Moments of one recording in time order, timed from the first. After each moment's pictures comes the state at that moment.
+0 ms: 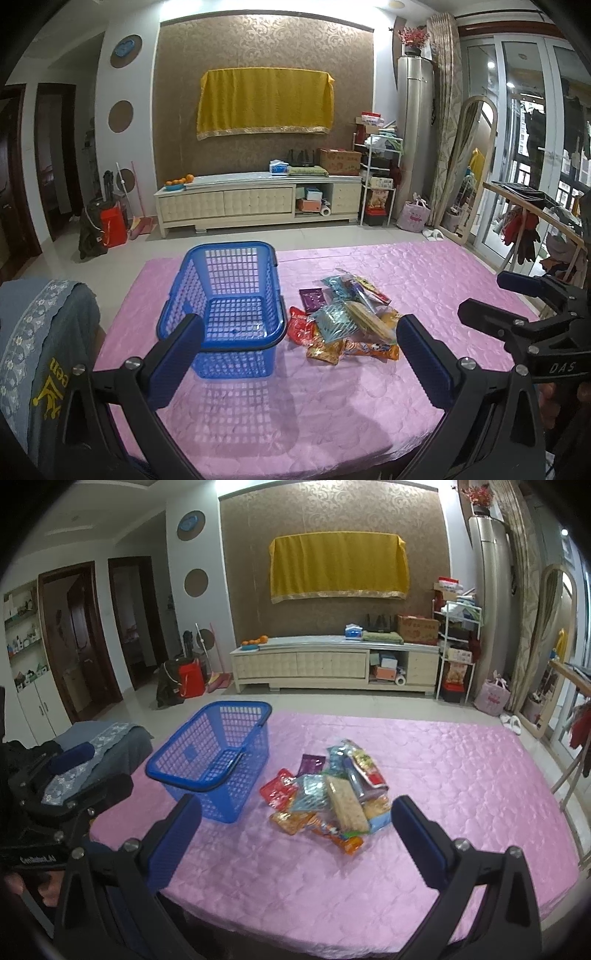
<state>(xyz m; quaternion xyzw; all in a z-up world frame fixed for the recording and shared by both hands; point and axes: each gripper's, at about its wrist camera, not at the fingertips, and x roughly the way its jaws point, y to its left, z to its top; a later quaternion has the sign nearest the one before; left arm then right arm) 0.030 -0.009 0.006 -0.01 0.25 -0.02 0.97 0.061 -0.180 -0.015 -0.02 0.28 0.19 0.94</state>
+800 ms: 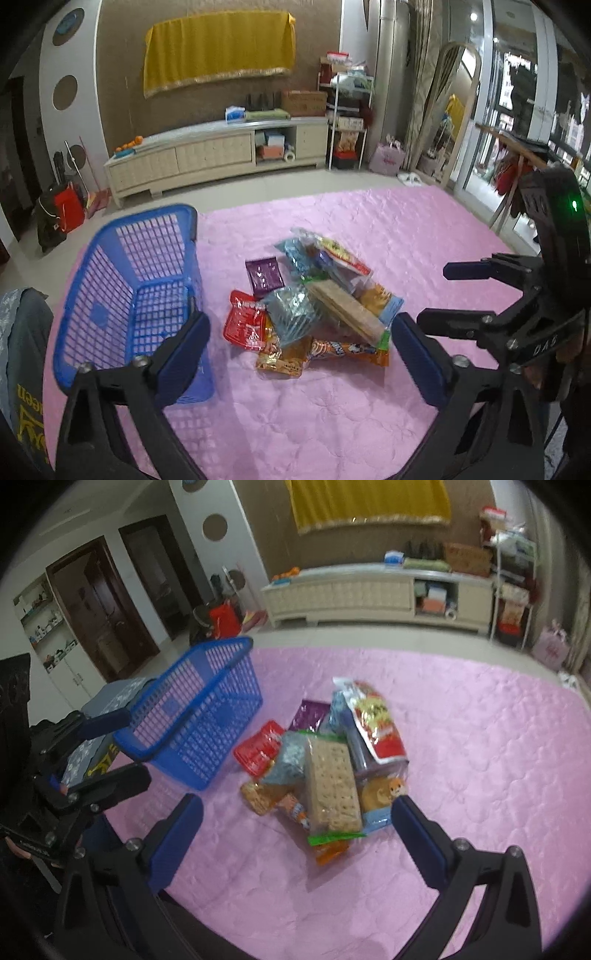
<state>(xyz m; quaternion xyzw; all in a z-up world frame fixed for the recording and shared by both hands) 0.158 -0.067 -0.059 0.02 0.37 -0.09 0.92 0.204 -0.235 -0.102 0.01 0.43 0.32 0.85</state>
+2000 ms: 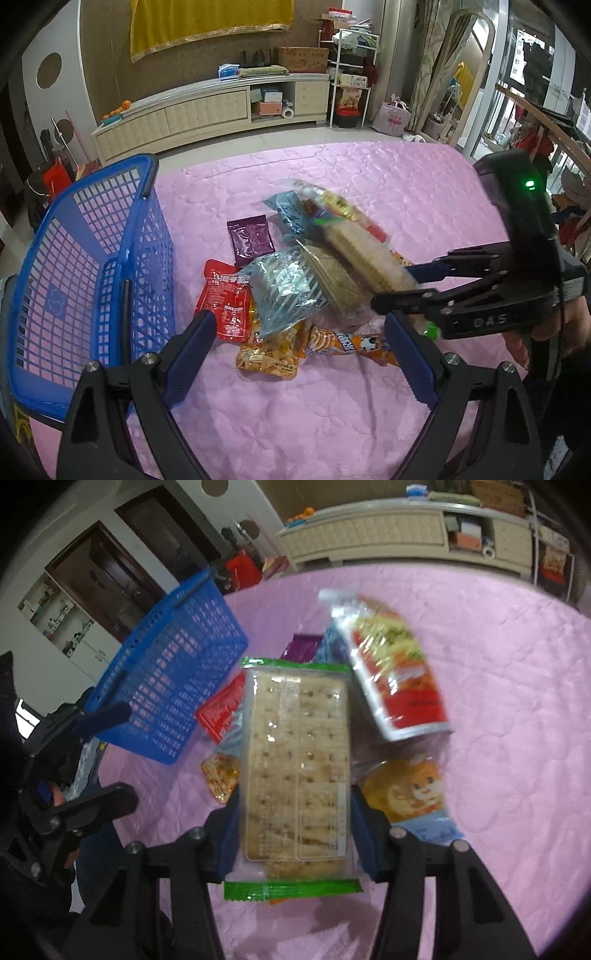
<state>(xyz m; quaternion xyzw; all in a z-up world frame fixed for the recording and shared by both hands) 0.210 -0.079 -0.105 0.02 0.44 -0.09 0.89 0.276 -0.250 -0.174 0.03 0.50 0.36 0.78</state>
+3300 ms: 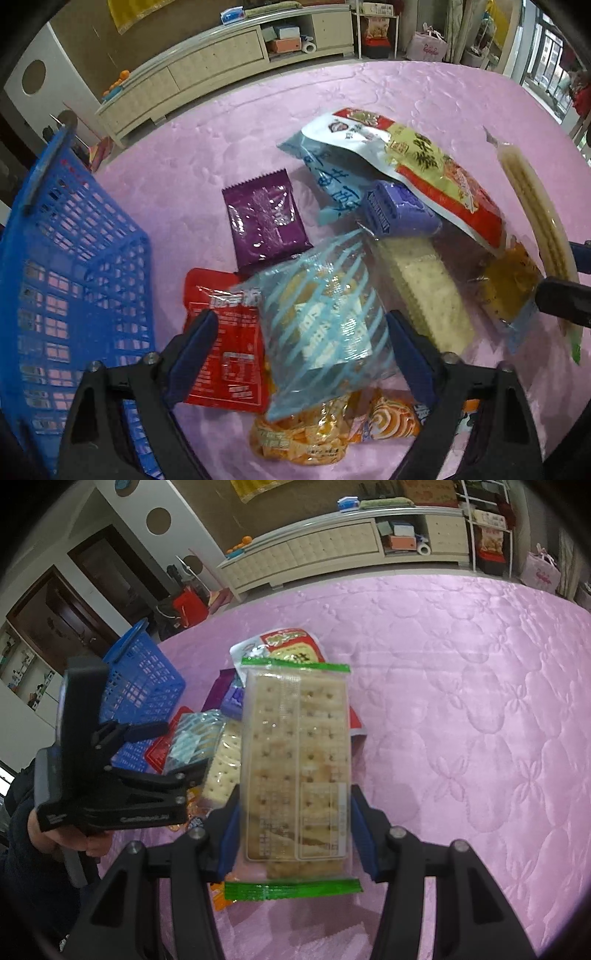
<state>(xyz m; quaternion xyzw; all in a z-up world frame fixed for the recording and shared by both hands) 0.324 -0.097 -0.197 0.09 0.55 -0.02 0.83 0.292 -0.281 -0.189 0.07 0.50 0.27 0.82</state>
